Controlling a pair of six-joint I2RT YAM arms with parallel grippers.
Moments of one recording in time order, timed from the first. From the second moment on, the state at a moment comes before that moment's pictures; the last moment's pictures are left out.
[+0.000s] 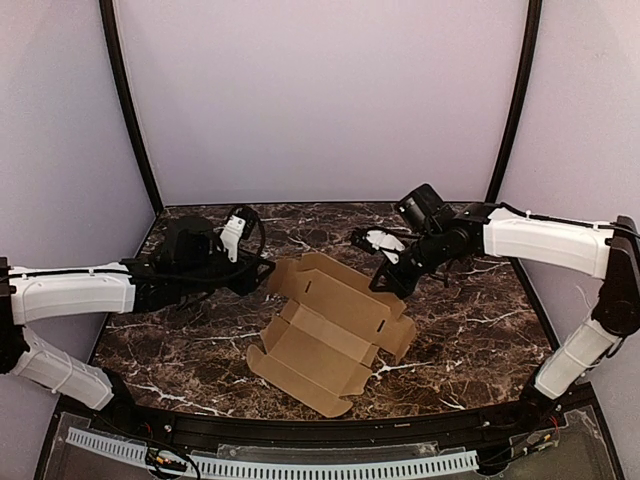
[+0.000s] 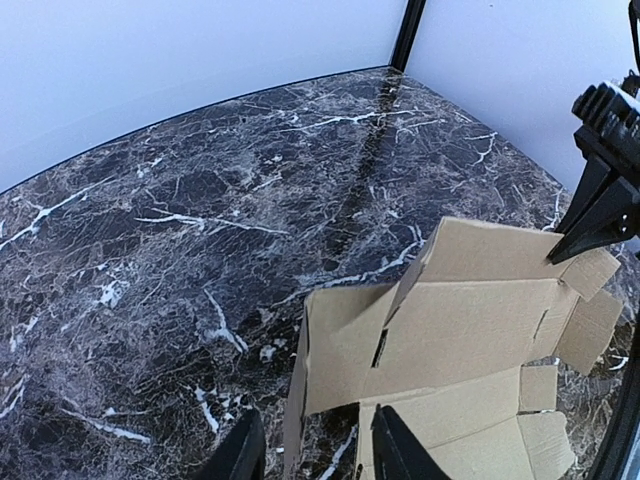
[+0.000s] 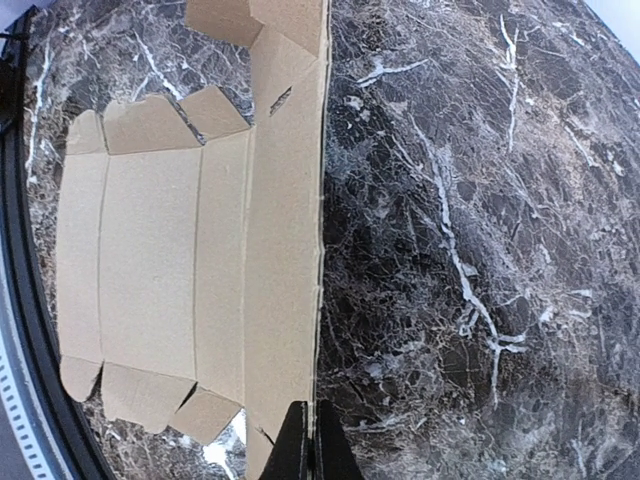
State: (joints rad) left arm -0.74 1.28 0.74 0.09 0.02 -0.18; right arm 0.74 1.55 1.20 -0.62 -0.31 -0.25
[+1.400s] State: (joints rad) left arm -0.74 1.43 0.93 -0.06 0.25 -0.26; right arm 1.13 1.57 1.25 -0.53 0.40 -0.32
